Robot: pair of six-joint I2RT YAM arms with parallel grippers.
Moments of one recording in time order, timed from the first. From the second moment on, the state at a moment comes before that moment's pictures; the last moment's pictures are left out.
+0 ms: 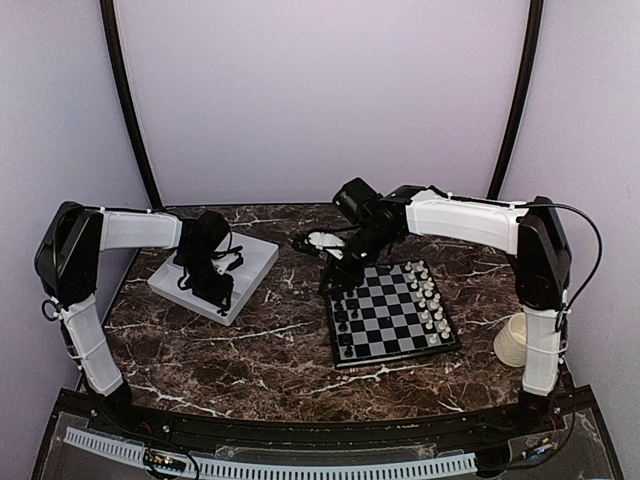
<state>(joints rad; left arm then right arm) -0.40 1.83 1.21 -0.81 0.08 0.03 0.81 2.02 1.72 -0.81 -0.46 -0.51</state>
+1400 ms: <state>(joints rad) -0.41 1.81 1.31 -0.88 0.03 -0.08 0.82 2.02 1.71 -0.82 -0.45 -0.51</state>
